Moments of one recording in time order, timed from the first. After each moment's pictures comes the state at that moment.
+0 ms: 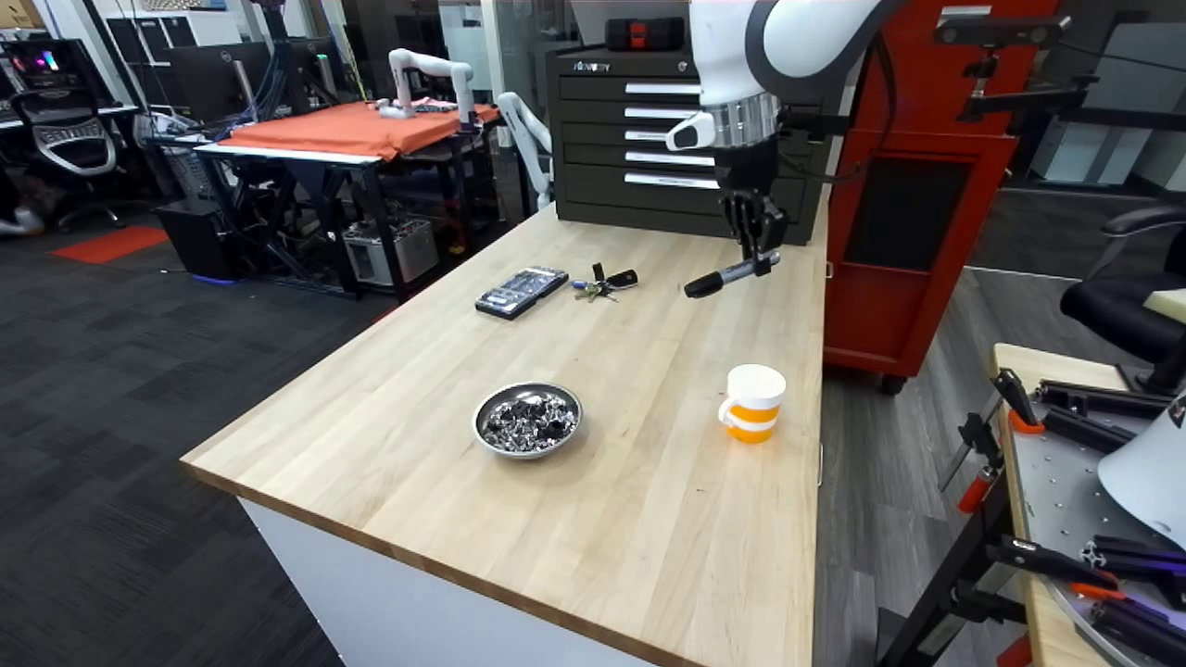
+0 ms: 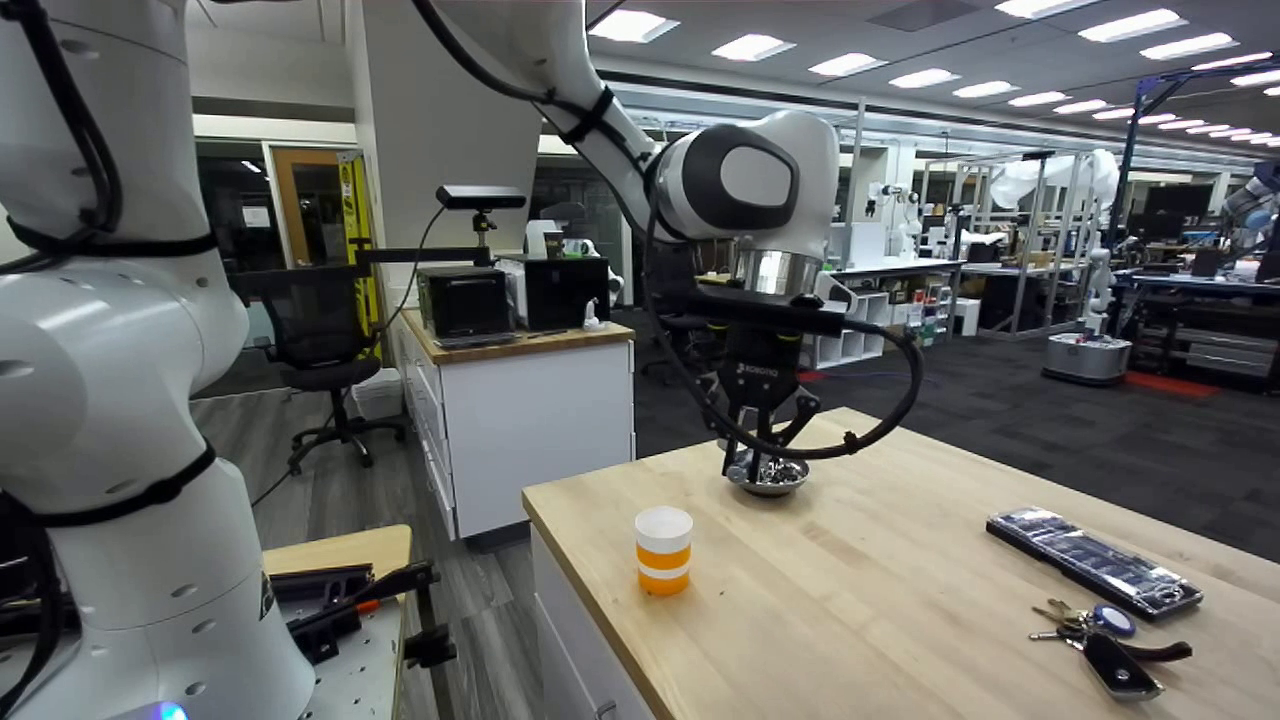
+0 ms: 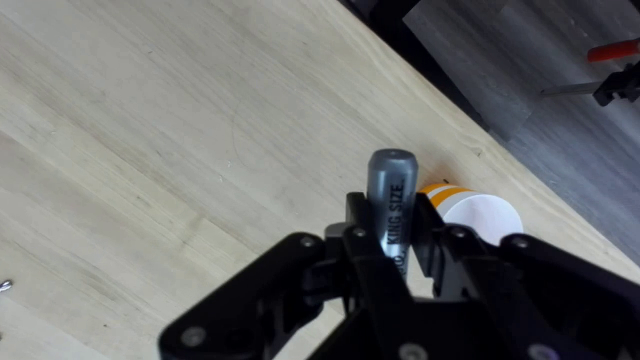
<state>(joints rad) -0.08 0.13 0.03 -2.15 -0.14 2.08 -0.77</state>
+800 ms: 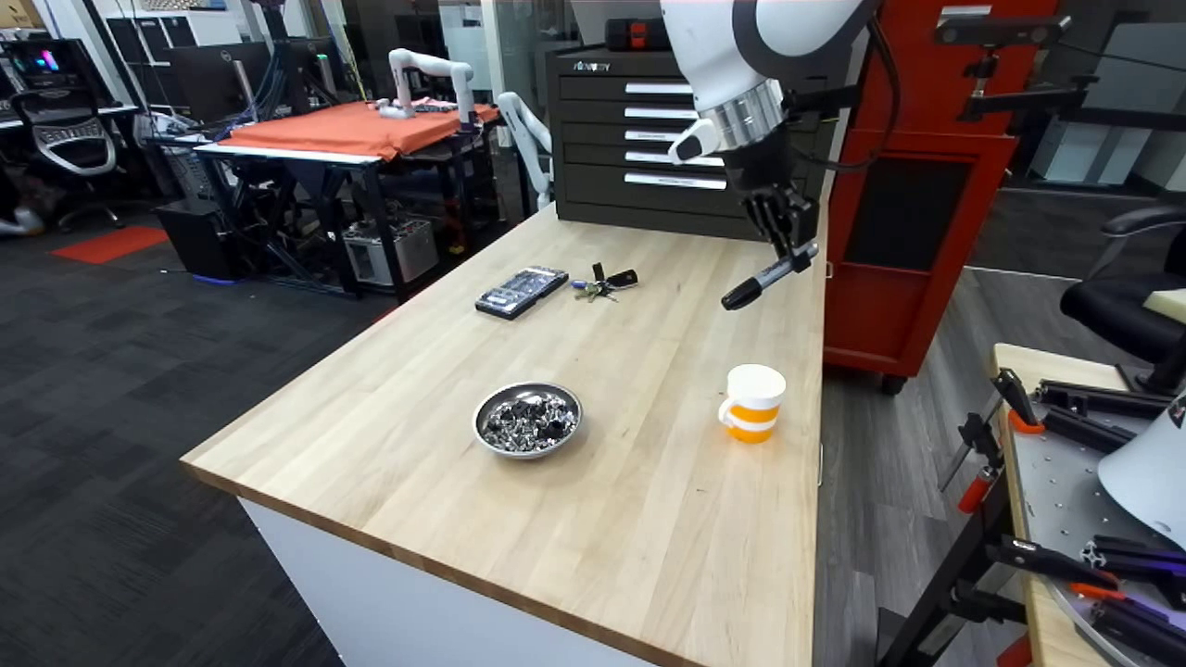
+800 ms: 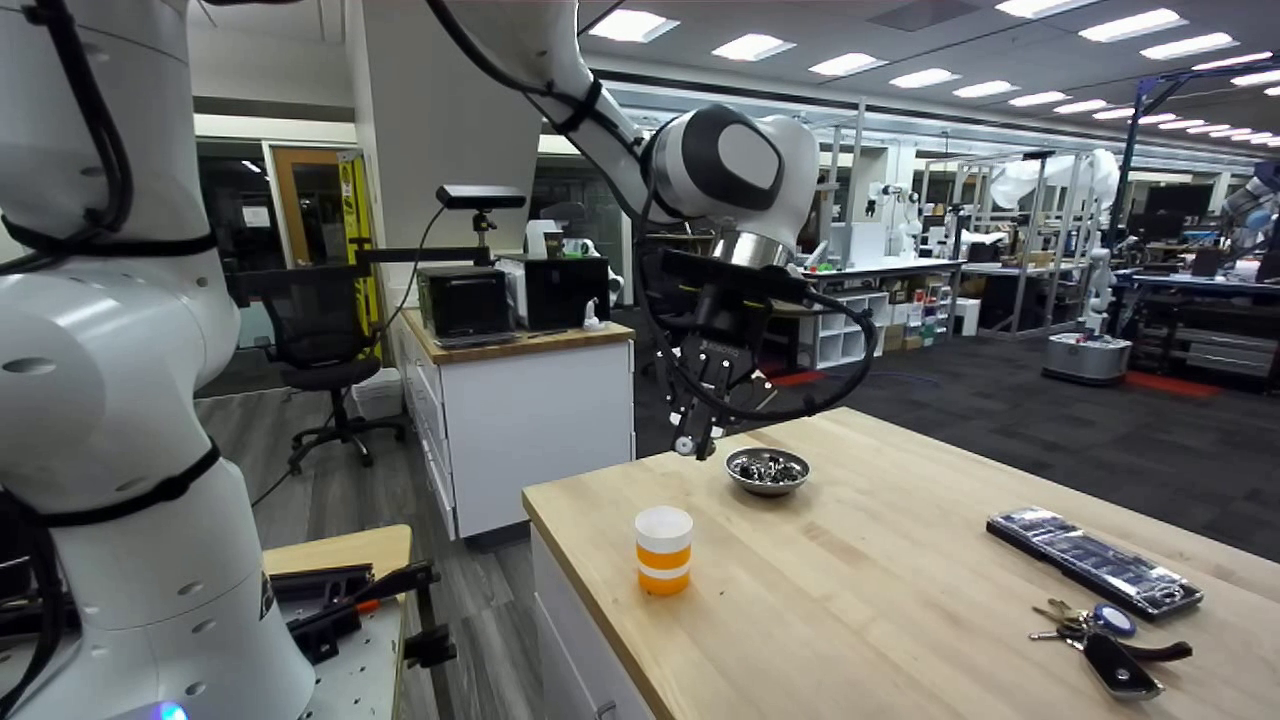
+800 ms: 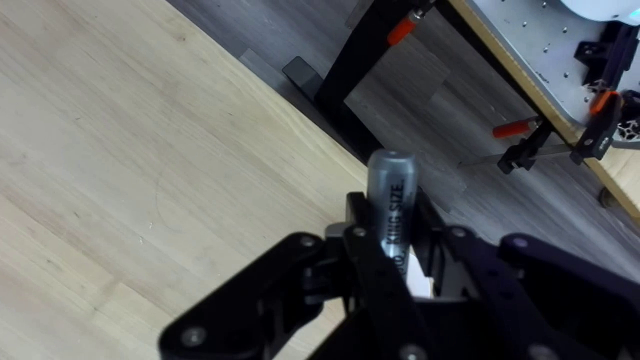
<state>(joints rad) -0.02 0.13 0.05 -2.09 -0.18 1.79 -0.72</state>
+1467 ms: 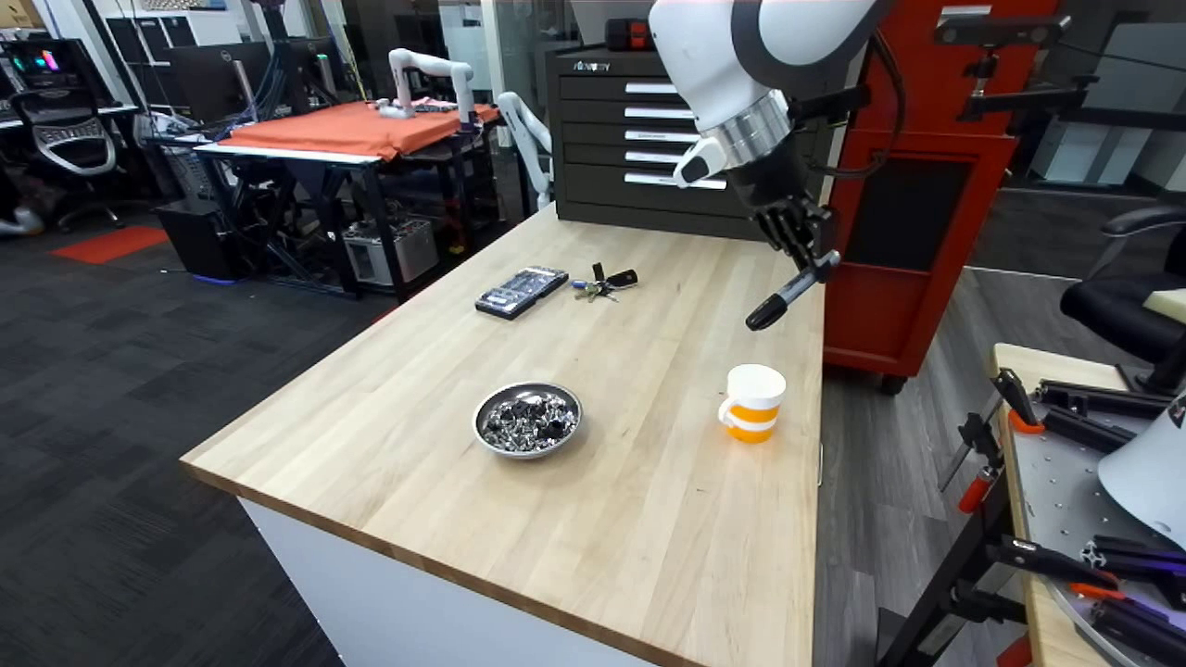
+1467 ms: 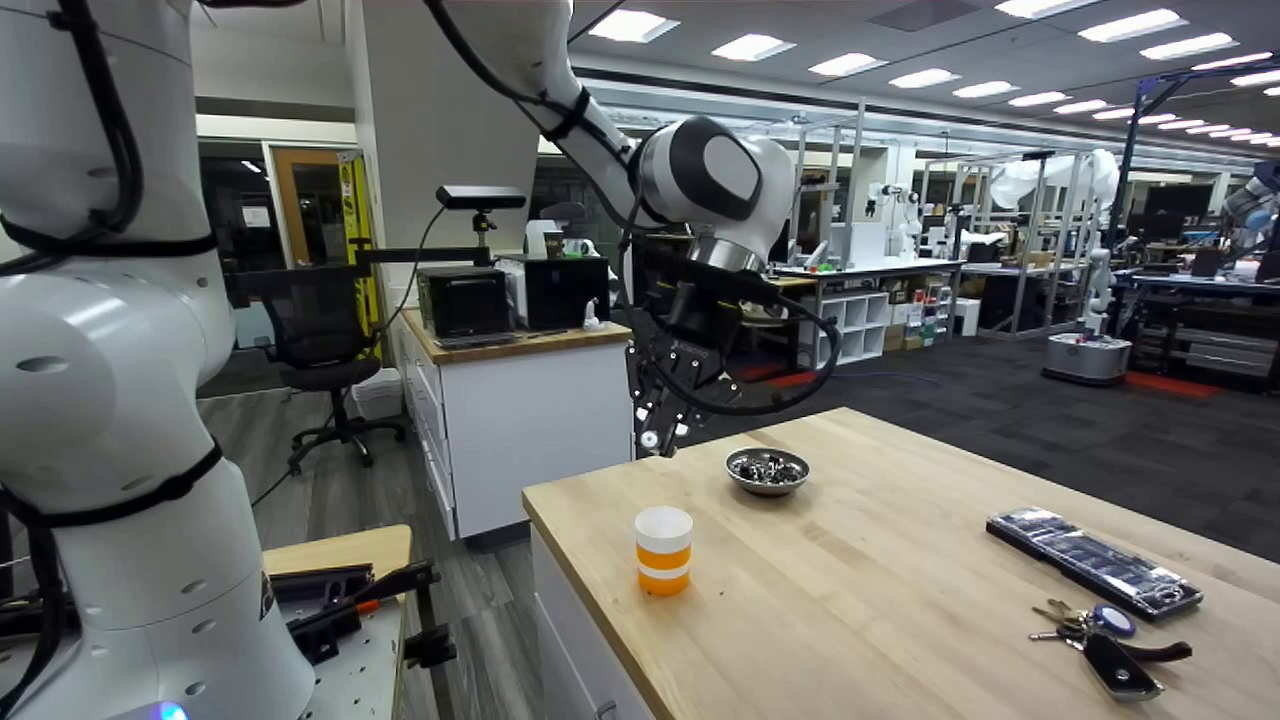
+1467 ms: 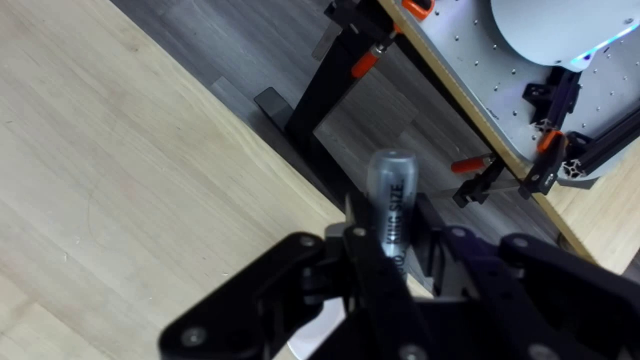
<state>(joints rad) 0.02 0.14 0.08 -2.09 -0.18 1.69 -0.73</state>
